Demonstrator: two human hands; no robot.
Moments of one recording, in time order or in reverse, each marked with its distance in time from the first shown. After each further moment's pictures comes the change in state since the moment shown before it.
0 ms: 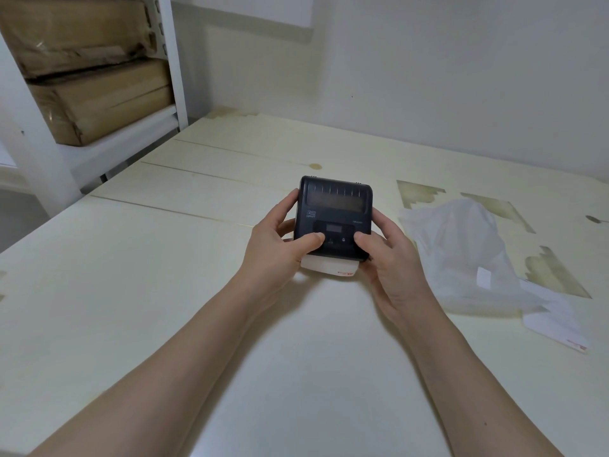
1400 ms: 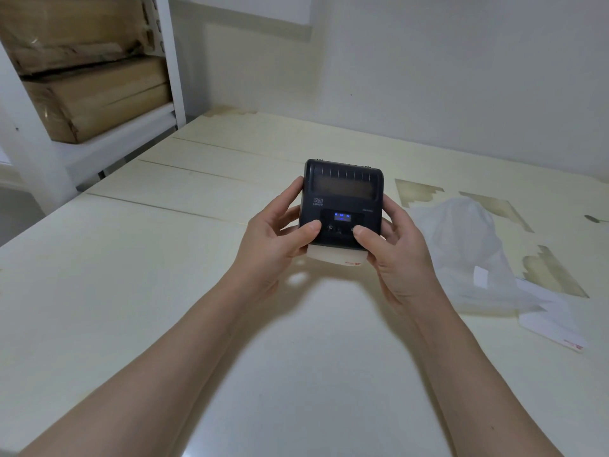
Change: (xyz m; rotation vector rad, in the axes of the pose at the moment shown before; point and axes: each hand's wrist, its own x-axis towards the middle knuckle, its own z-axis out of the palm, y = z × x) left_hand -0.003 0.007 -0.002 -0.072 -0.100 0.070; right_hand 0.001 -0.007 -0.009 -0.138 0.016 -0.131
